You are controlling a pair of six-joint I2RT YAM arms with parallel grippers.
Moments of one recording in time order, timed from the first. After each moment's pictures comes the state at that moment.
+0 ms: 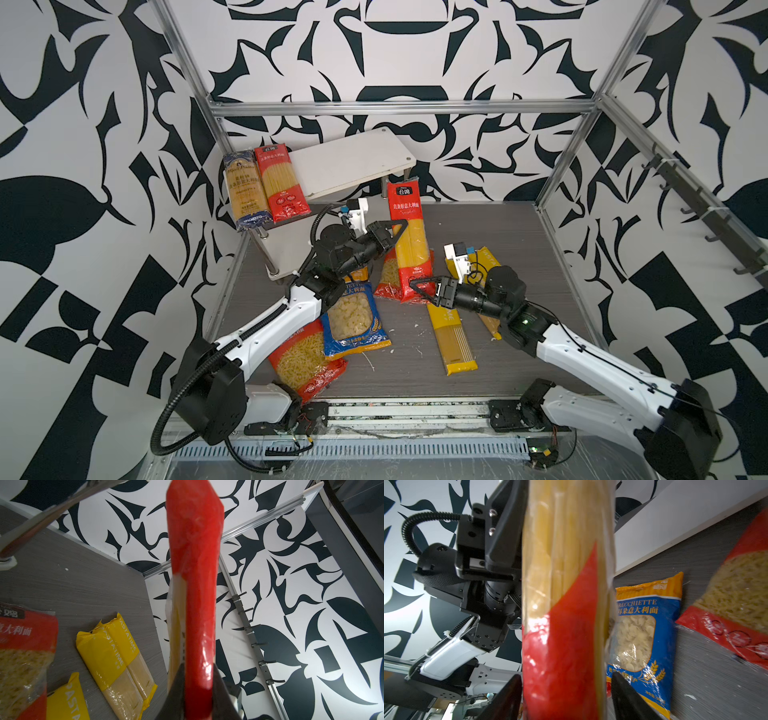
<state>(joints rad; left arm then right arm) -0.60 1.31 0.98 0.41 0.34 -1.17 0.68 1.05 0.68 0.27 -0.51 0.98</state>
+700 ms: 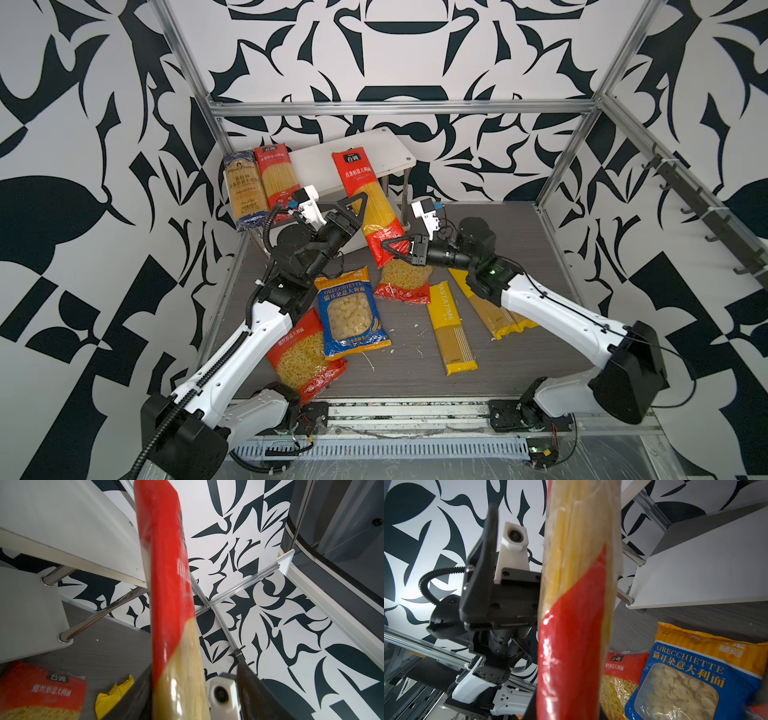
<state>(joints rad) -0.50 1.08 0.99 0.28 0.13 -1.09 0.64 1.45 1.20 0.24 -0.71 0.94</state>
